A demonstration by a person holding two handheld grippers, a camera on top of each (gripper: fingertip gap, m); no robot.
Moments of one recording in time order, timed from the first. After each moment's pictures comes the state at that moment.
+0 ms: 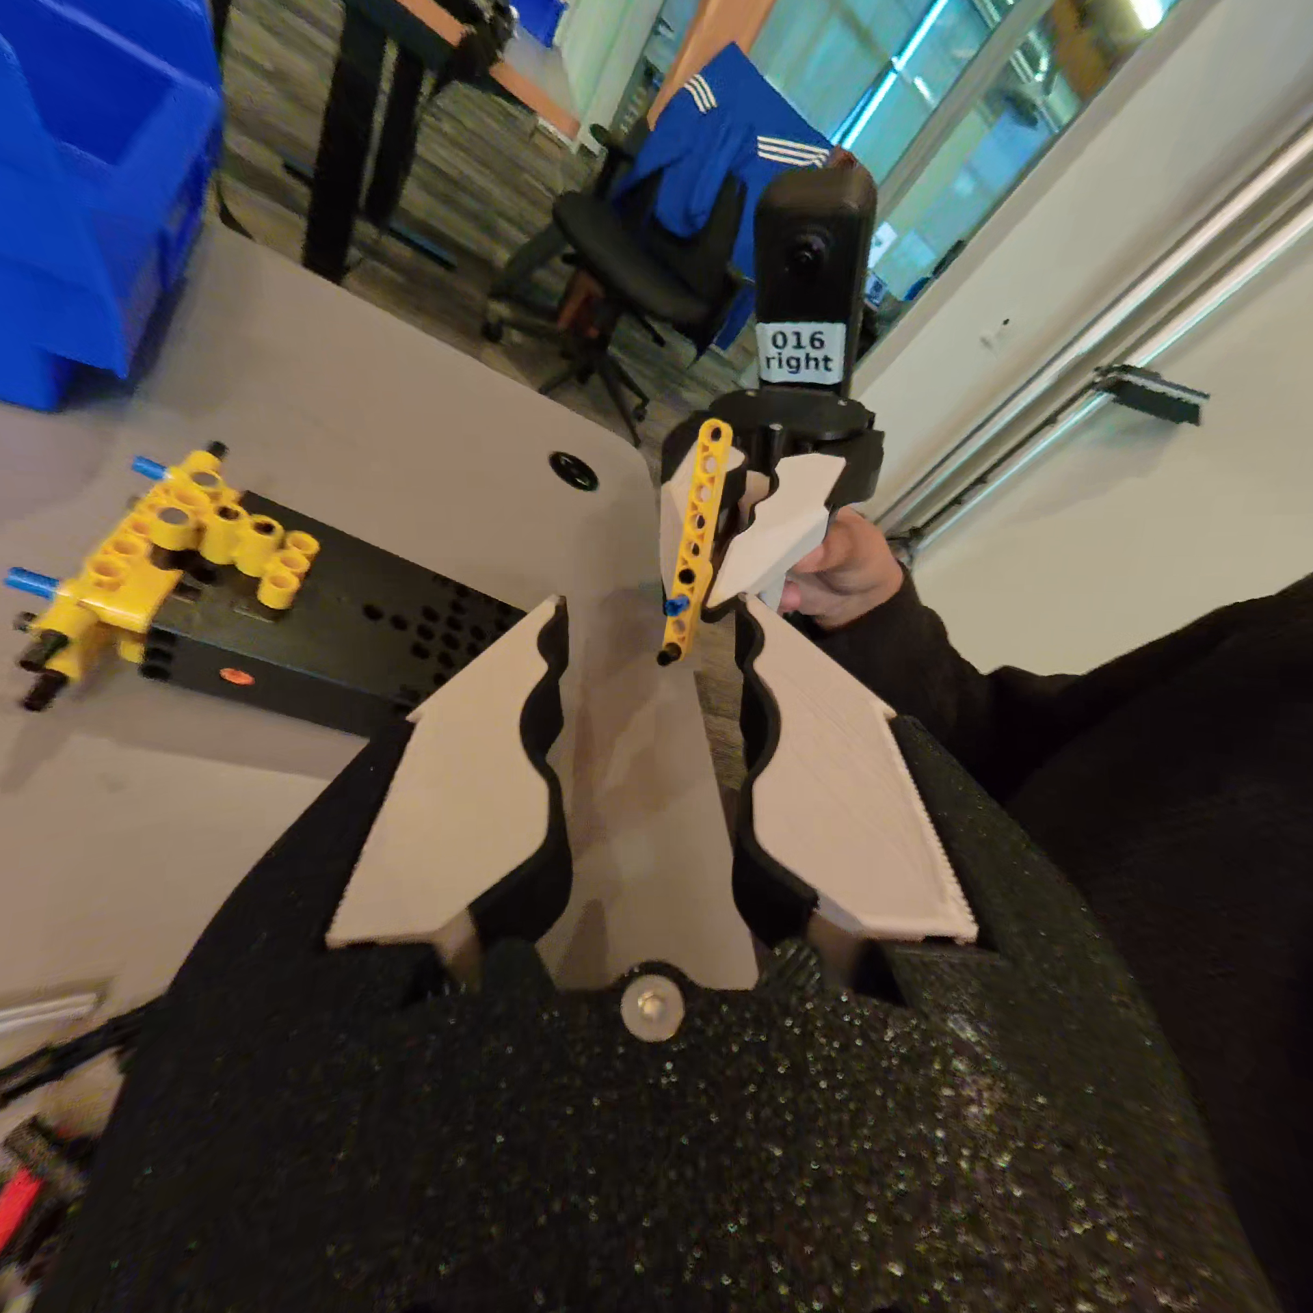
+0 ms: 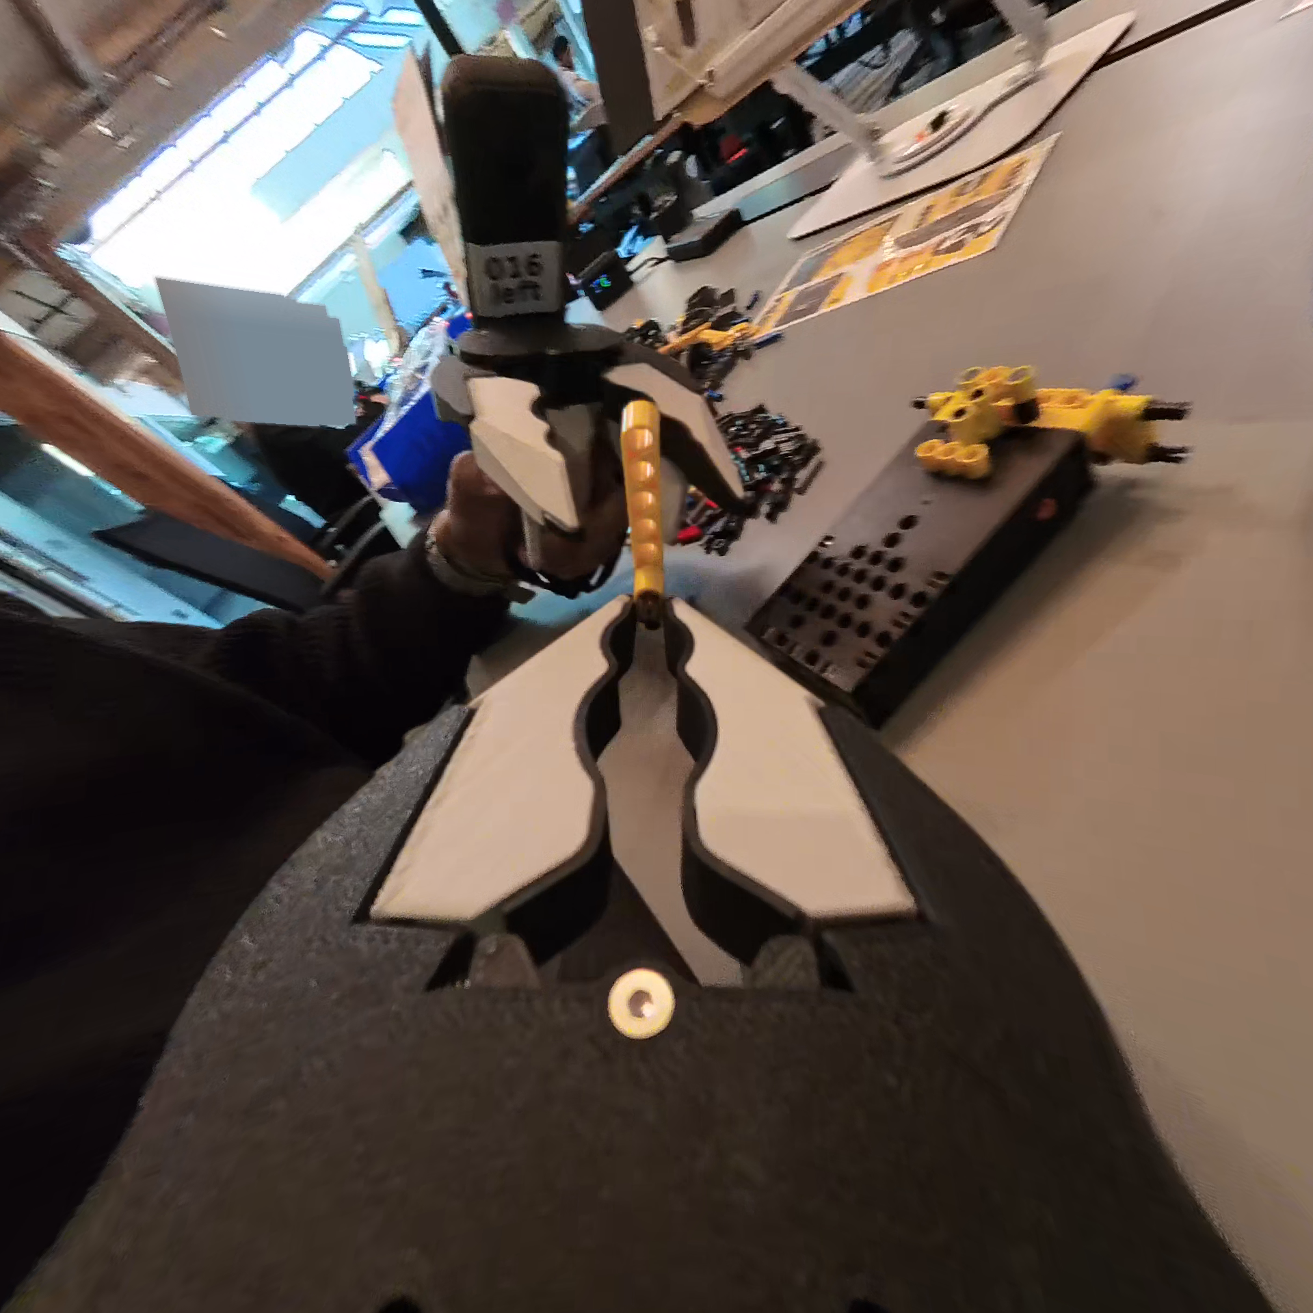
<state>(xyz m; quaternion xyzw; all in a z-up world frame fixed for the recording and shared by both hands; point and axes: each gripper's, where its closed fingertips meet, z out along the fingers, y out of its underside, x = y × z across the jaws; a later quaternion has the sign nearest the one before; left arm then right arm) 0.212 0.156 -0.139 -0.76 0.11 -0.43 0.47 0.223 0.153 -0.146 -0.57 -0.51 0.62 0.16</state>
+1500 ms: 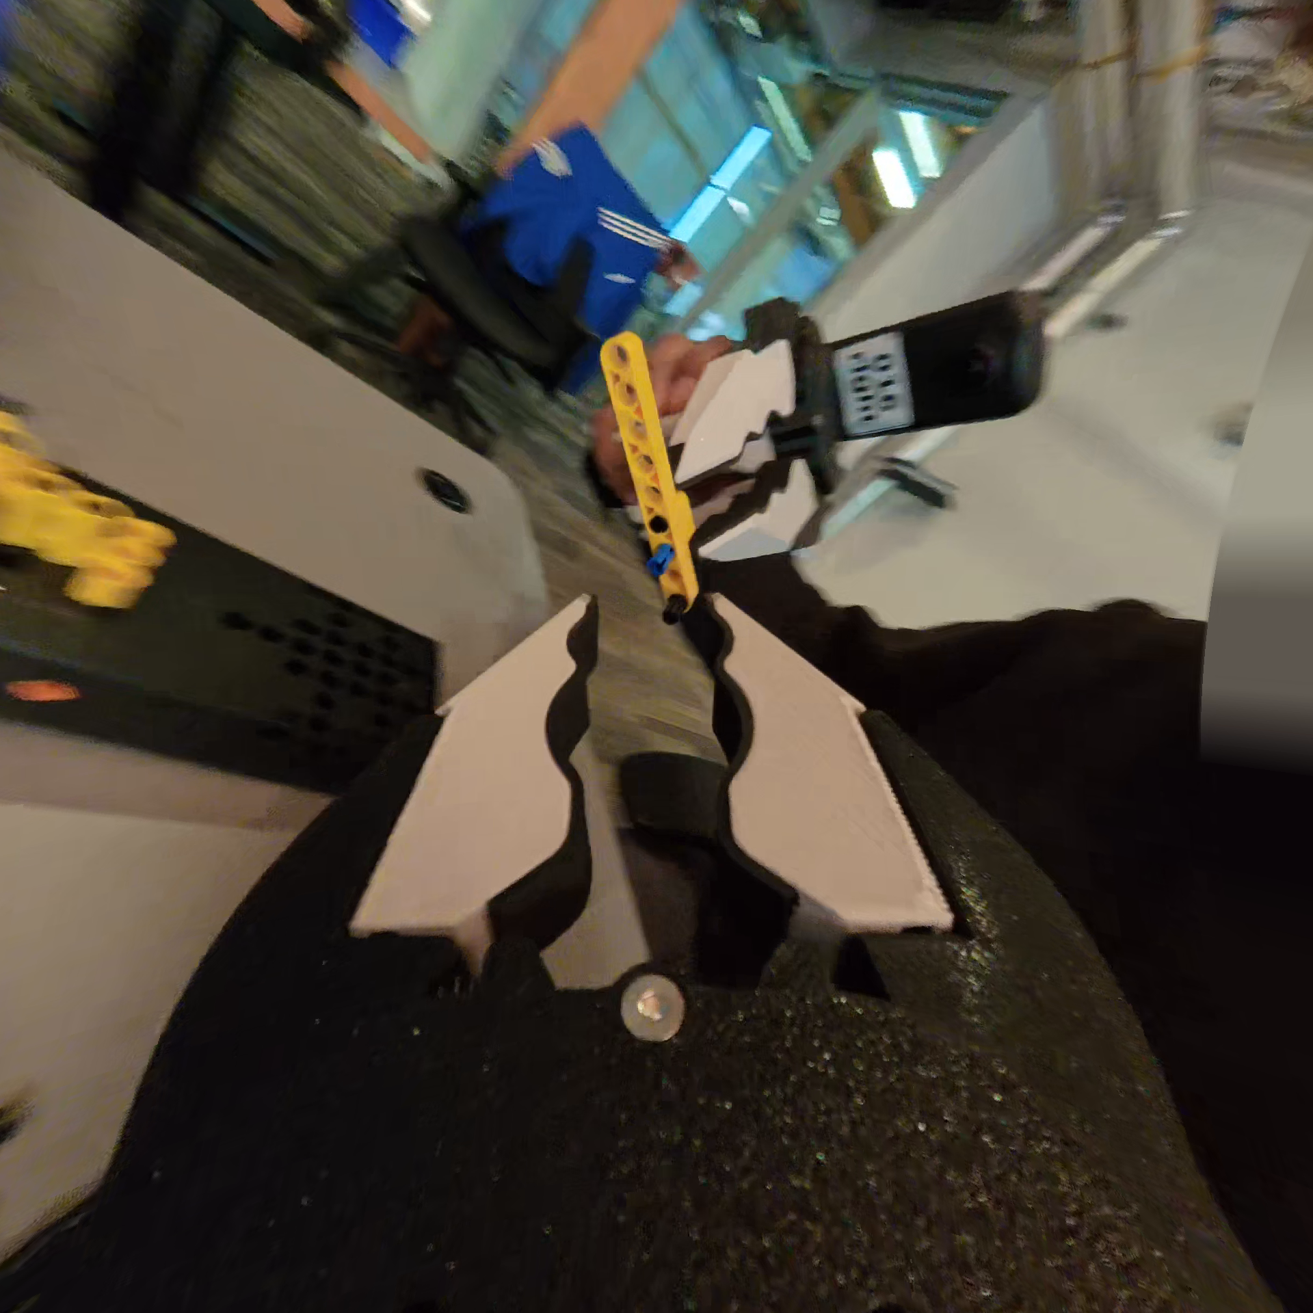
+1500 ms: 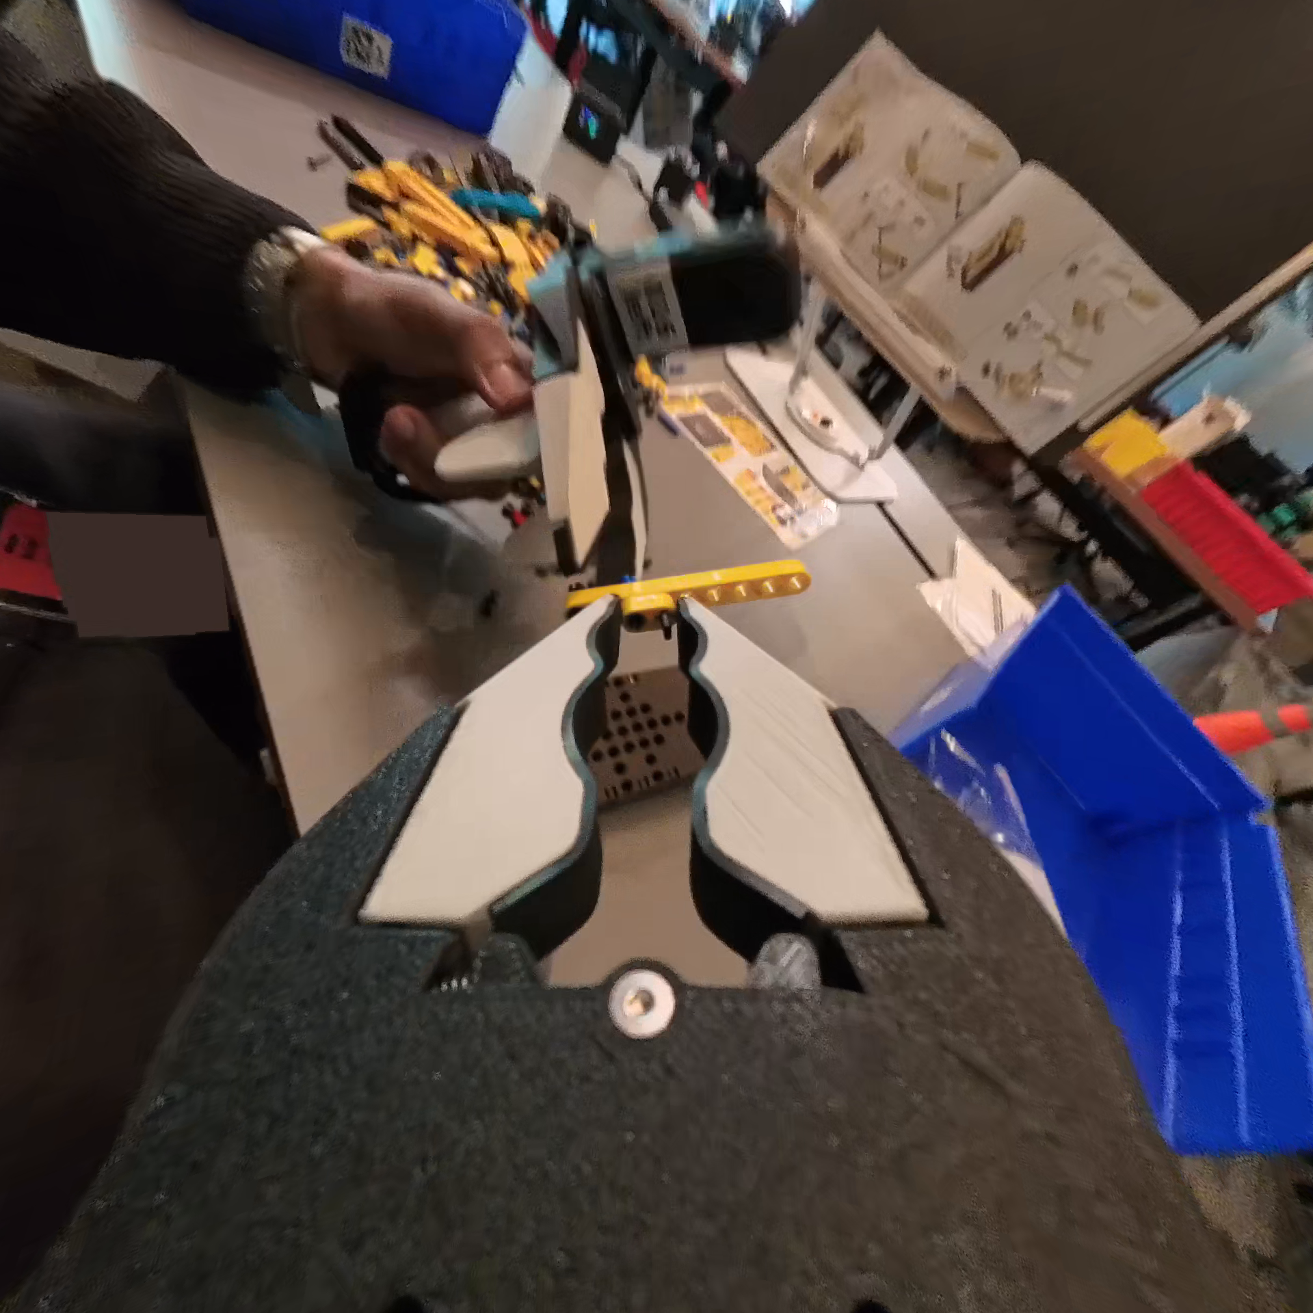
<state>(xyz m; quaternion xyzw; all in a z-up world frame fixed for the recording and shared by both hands) 0.221 0.145 -0.118 -0.70 0.08 -0.55 0.45 0.216 0.155 -0.100 -0.30 -0.75 0.36 0.47</state>
